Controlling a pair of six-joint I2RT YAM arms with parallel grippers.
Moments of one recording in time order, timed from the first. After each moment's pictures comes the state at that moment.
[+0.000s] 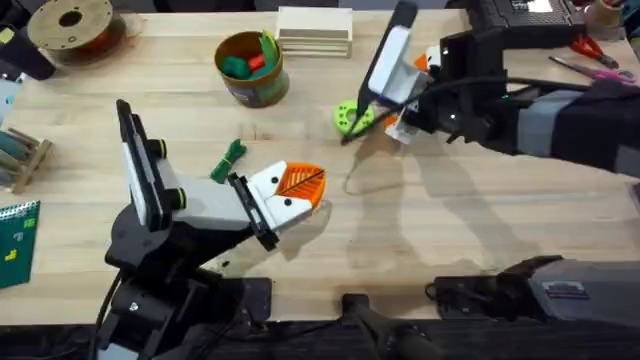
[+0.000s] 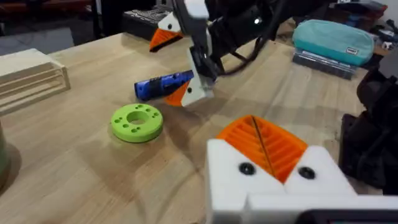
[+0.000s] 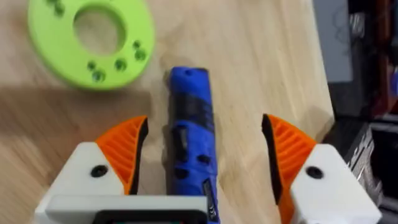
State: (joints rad) left arm -0.30 0.01 0.01 -0.06 0.74 -0.11; right arm 0.33 1.51 0.73 0.04 0.12 -0.87
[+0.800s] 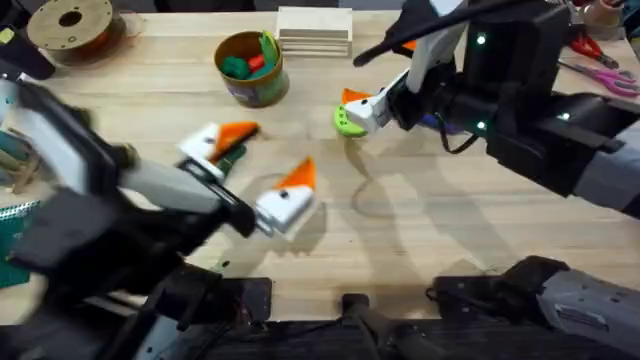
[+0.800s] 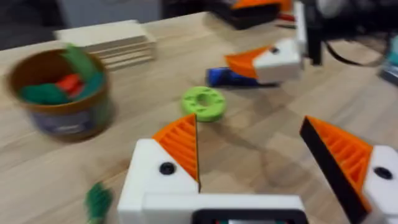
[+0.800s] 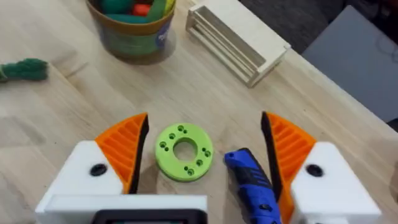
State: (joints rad) left arm -0.30 0.12 0.35 -0.47 0.38 -0.08; right arm 0.51 1.20 0.73 0.00 -0.05 -0.27
